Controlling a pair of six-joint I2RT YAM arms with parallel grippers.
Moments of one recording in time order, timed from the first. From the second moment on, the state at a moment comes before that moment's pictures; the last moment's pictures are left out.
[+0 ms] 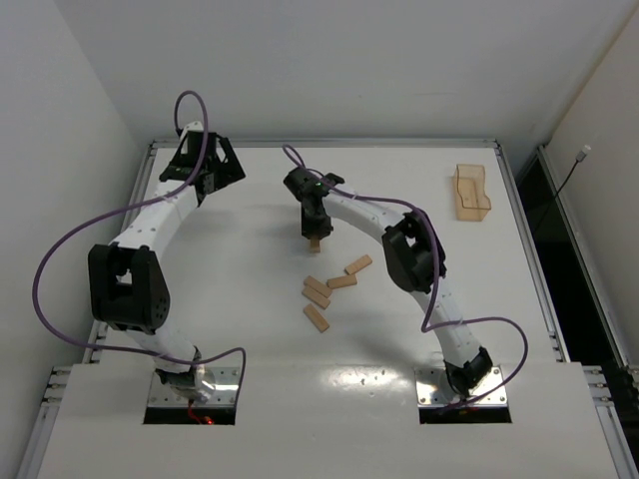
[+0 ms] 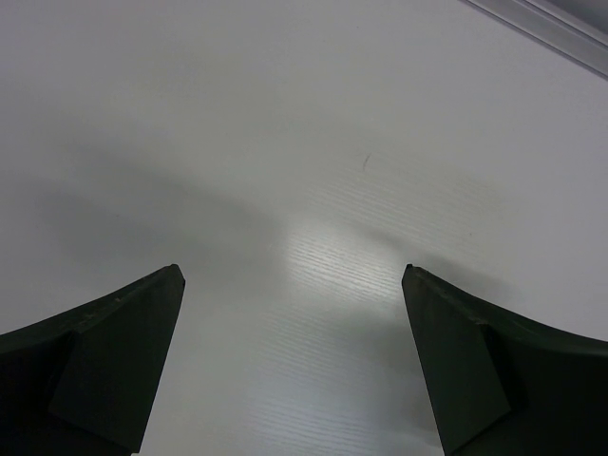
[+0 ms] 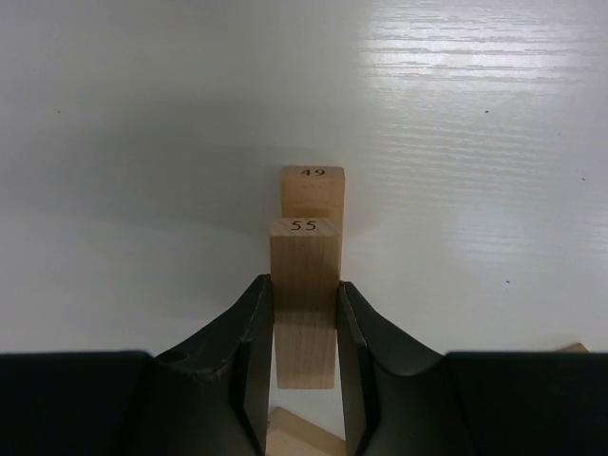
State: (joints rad) left arm -0.10 1.65 1.38 -0.40 -0.26 -0.48; right arm 0.70 2.38 2.02 -0.86 0.22 0.65
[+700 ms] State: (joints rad) left arm -0.09 1.68 1.38 -0.39 -0.22 -0.48; right arm 0.68 2.42 2.04 -0.80 0.23 0.61
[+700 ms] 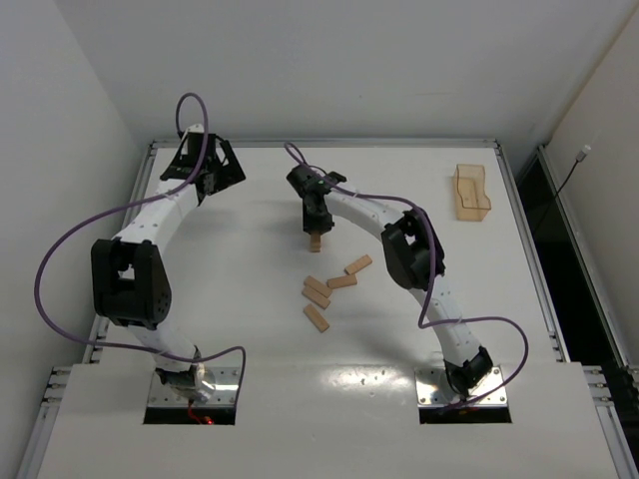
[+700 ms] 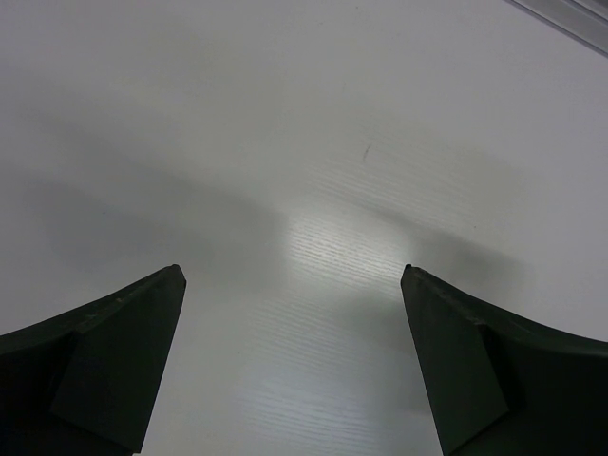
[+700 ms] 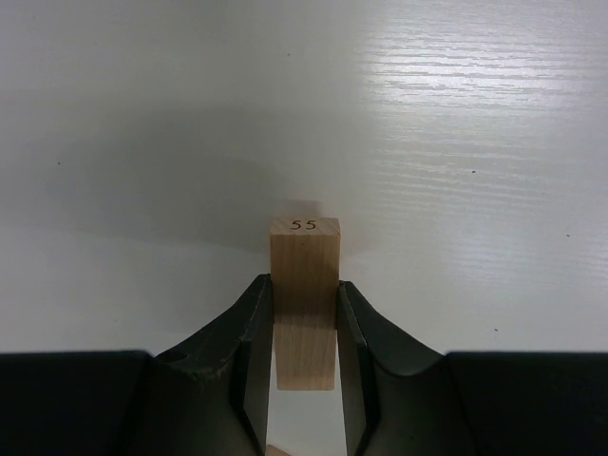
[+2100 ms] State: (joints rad) left arm -0.10 1.57 1.32 -0.37 0.00 -0.33; right arm 0.76 1.65 1.44 -0.46 0.05 0.08
